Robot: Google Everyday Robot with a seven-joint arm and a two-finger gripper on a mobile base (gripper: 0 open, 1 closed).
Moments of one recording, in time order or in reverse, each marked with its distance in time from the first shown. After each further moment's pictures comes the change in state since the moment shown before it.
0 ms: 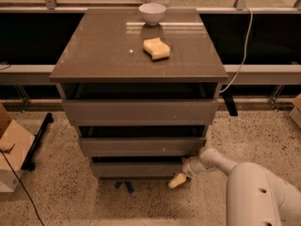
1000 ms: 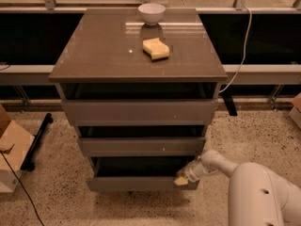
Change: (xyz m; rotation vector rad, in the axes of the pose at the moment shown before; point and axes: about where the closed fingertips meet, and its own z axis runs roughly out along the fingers) arm 0.010 0.011 -0.002 -0.025 0.020 0.017
